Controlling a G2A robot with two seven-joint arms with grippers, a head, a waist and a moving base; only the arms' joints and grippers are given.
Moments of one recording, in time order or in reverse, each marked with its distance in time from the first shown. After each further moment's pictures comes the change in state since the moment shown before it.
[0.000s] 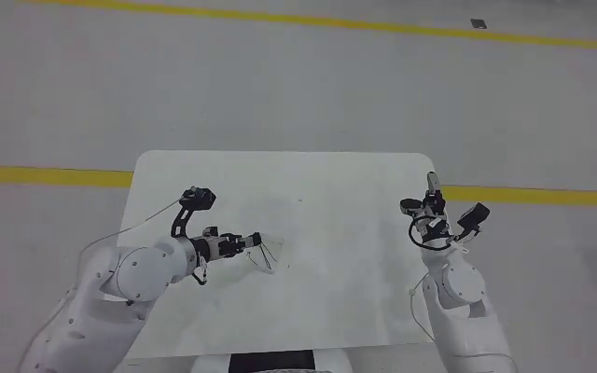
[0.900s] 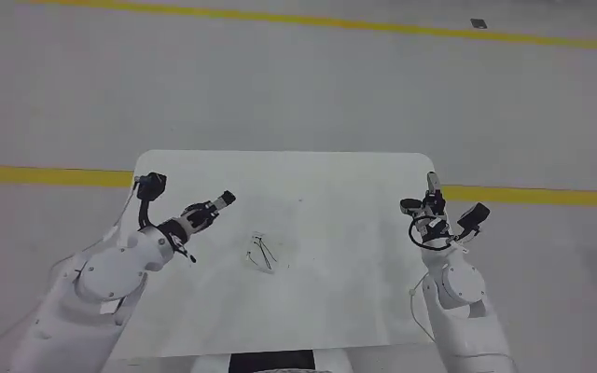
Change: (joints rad) left arm 0.090 0.015 -0.144 0.032 -0.384 0.002 0.430; right arm 0.000 0.000 0.000 0.000 0.000 0.000 0.000
